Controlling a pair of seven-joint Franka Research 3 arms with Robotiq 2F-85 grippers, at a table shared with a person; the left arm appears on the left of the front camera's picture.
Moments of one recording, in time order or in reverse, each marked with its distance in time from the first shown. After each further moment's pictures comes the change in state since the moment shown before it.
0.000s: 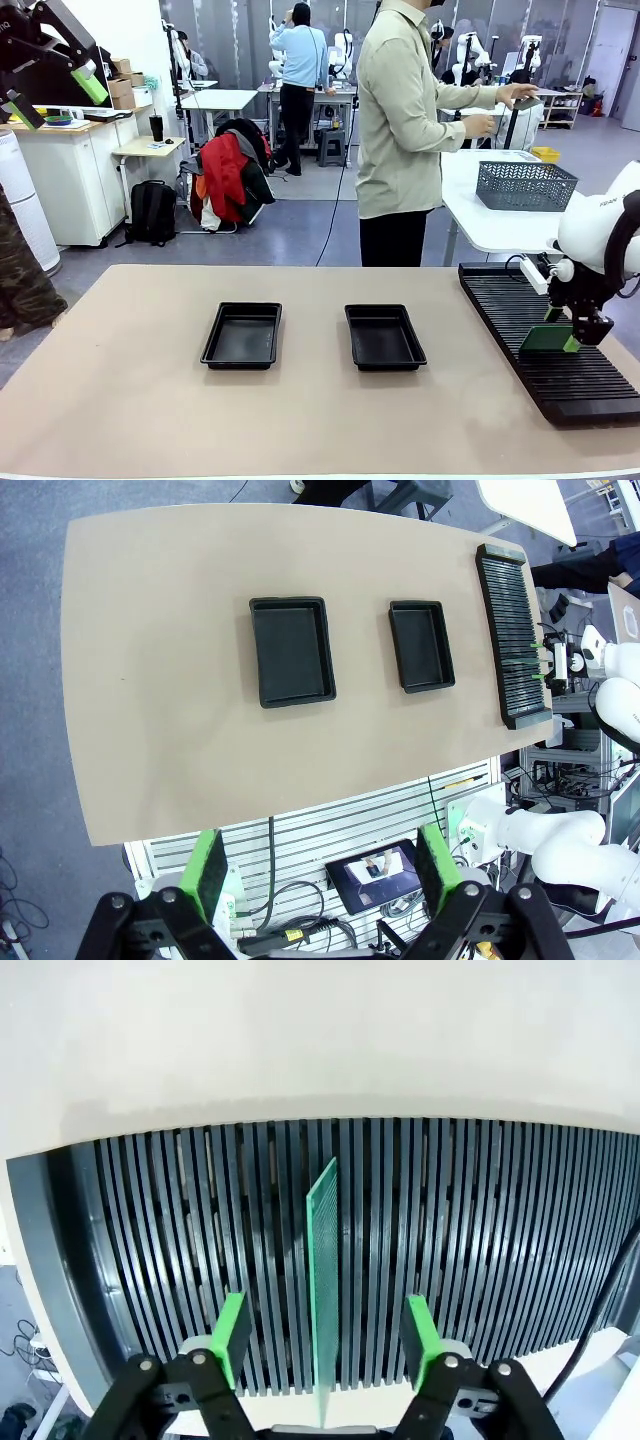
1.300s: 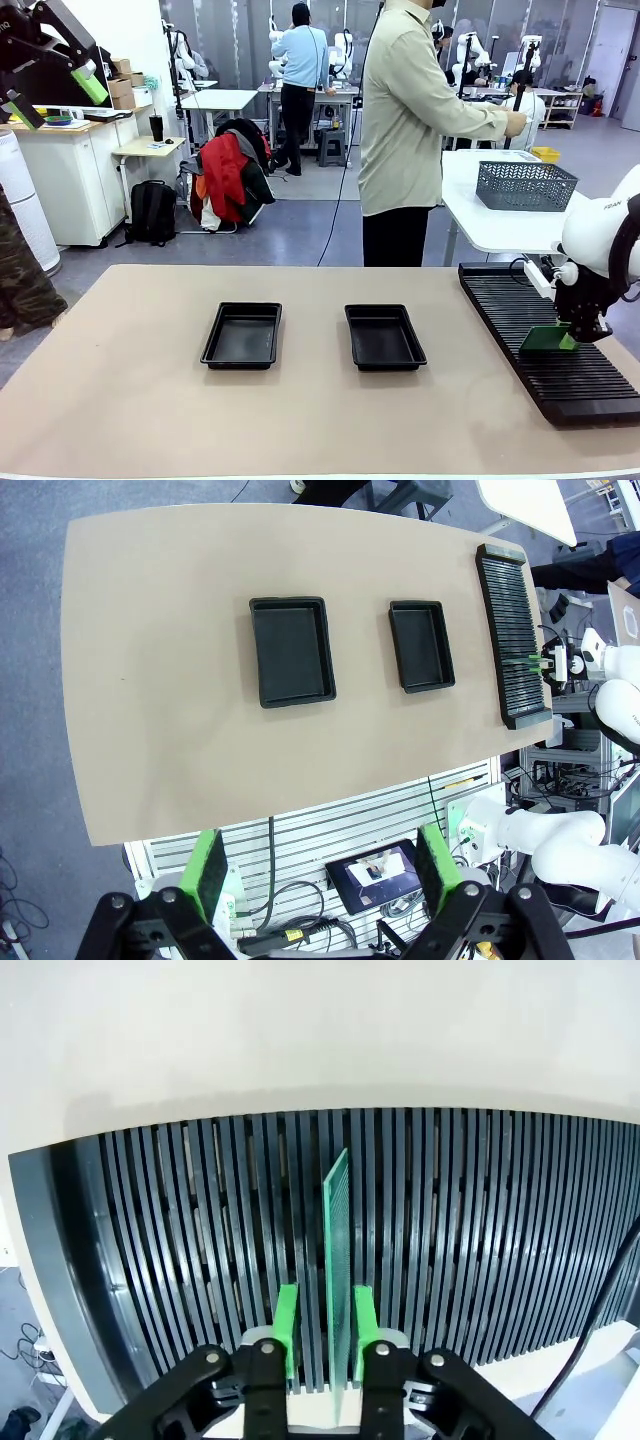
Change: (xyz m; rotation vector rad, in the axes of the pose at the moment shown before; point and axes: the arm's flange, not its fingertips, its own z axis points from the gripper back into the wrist) left arm 0.000 0.000 0.000 0.000 0.000 0.000; right arm -0.005 0.006 -0.003 0.005 -0.001 -0.013
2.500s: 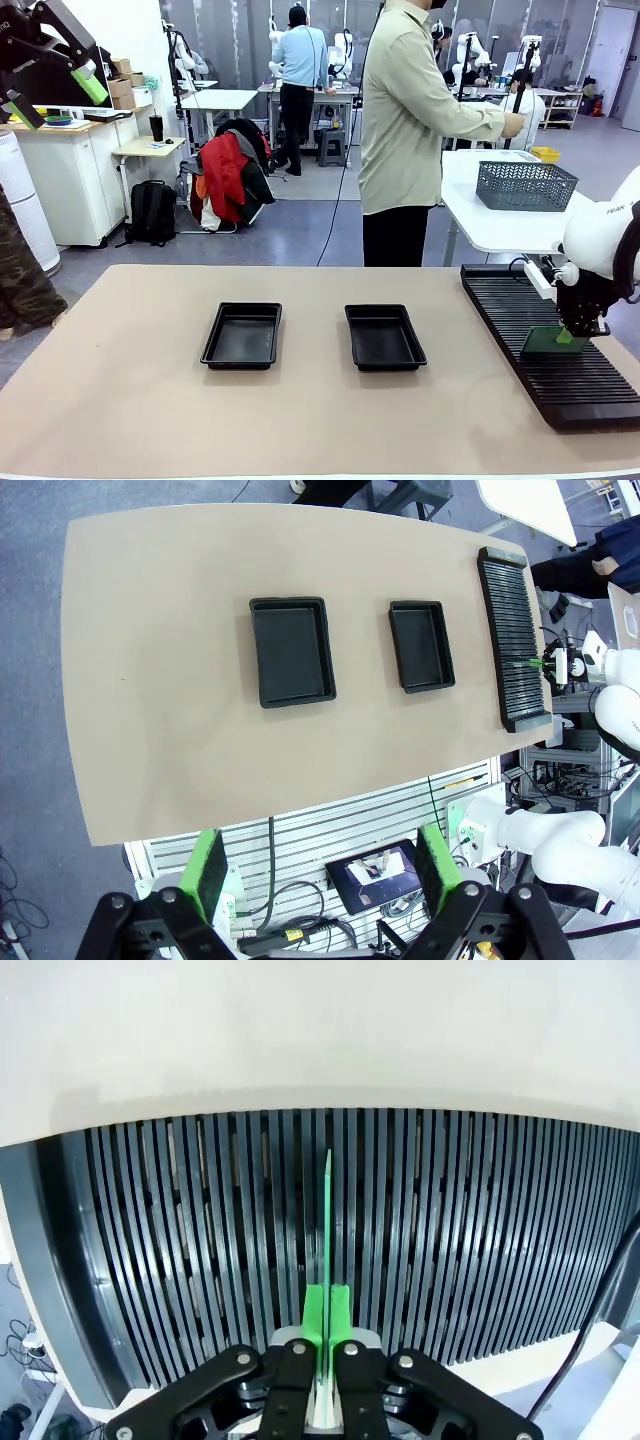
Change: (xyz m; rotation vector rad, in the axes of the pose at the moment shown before) left arm 0.000 0.000 0.000 0.000 0.000 0.000; right arm 0.003 0.005 0.005 -0.035 0.015 0.019
